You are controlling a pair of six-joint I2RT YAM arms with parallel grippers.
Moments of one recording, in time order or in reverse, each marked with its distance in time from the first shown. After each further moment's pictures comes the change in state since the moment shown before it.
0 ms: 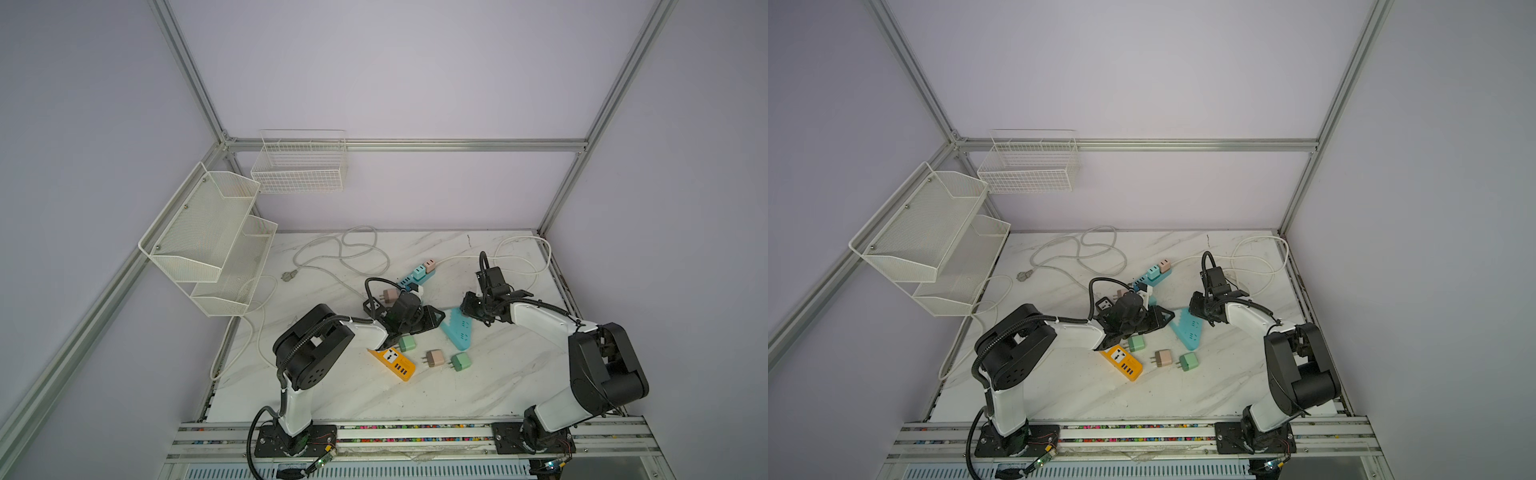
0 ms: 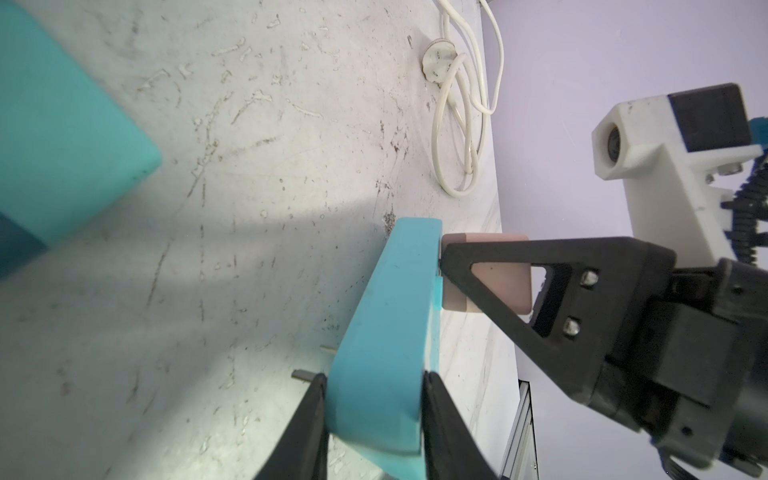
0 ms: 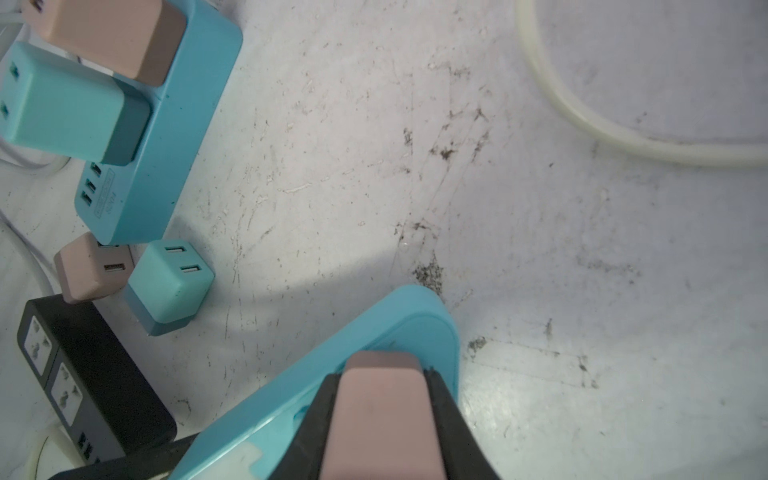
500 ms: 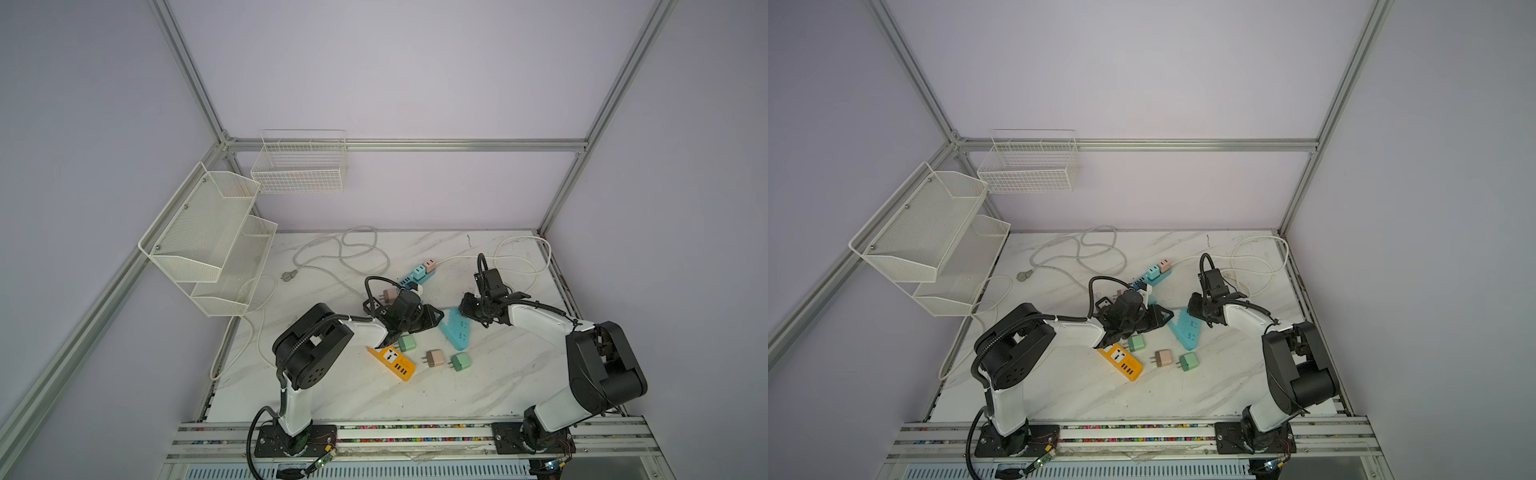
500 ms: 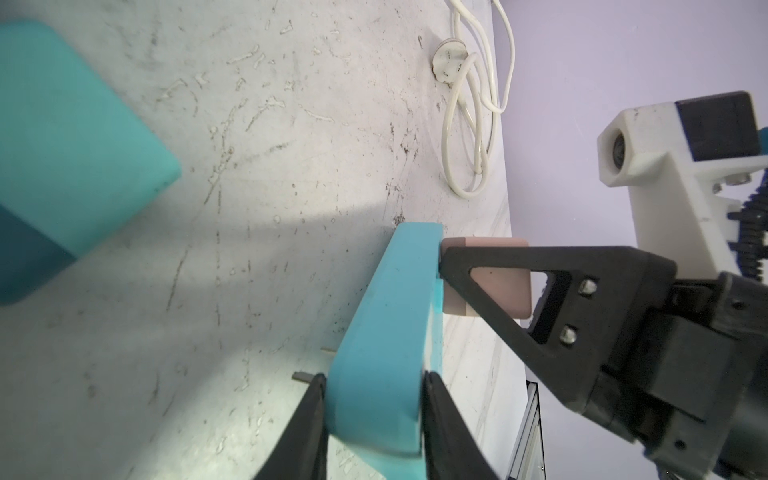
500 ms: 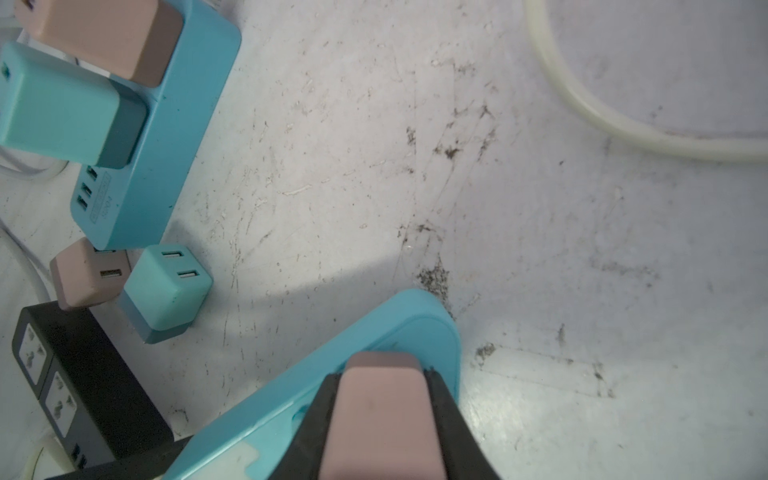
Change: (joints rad) left arm 0.009 0.000 0.020 -0.043 0.005 0.016; right arm 0.022 0.010 -0.009 0.027 0.022 0.017
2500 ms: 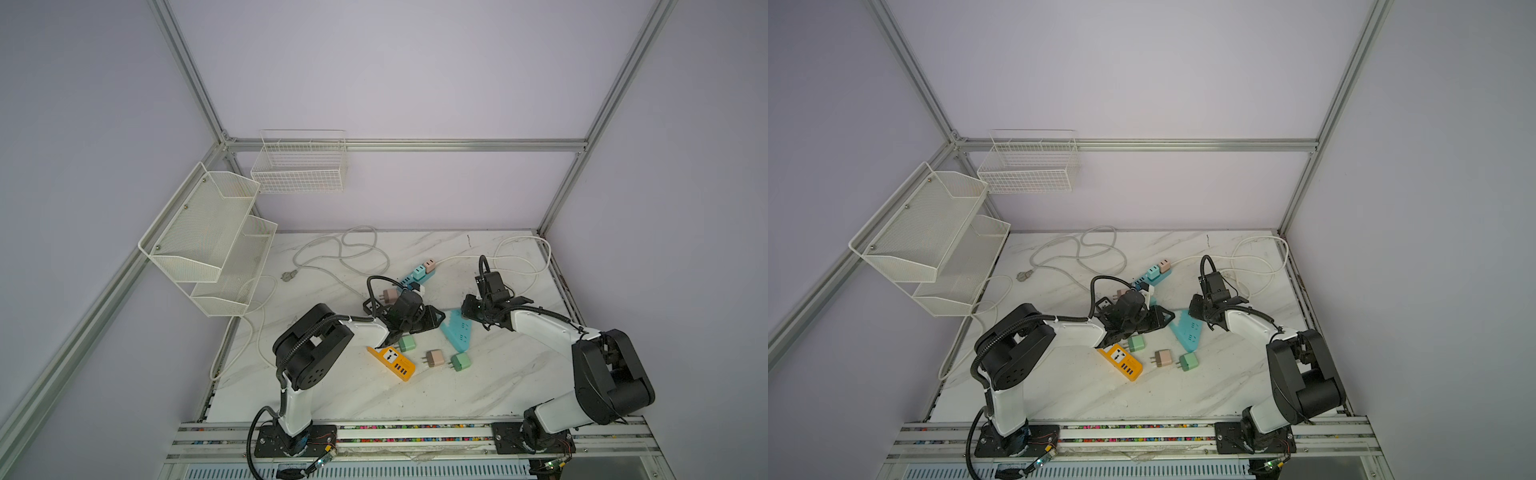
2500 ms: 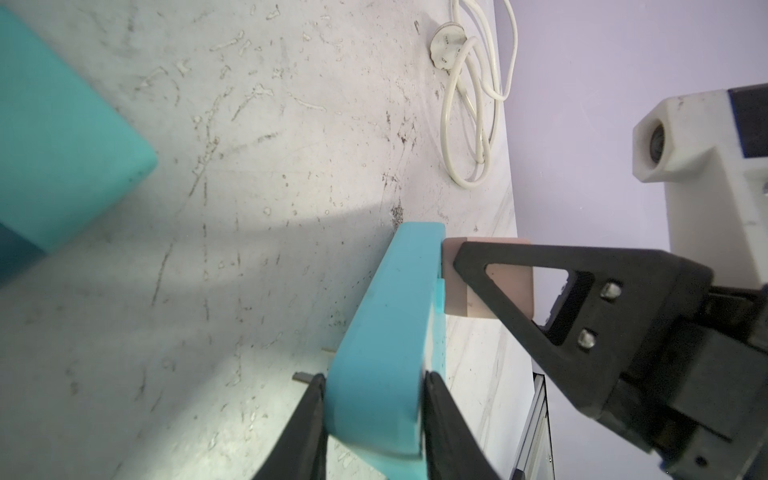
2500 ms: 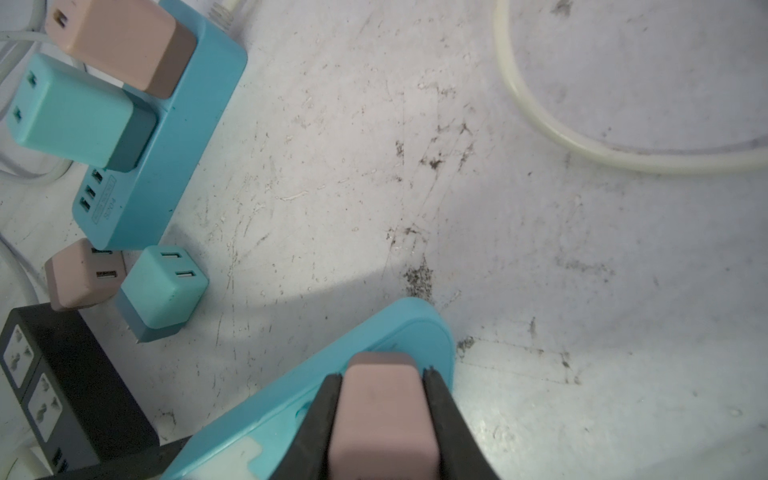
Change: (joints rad) left arm -0.010 0.000 0.011 -0.028 0.000 0.024; right arm -0.001 -0.058 -0.059 0.041 0.025 -0.018
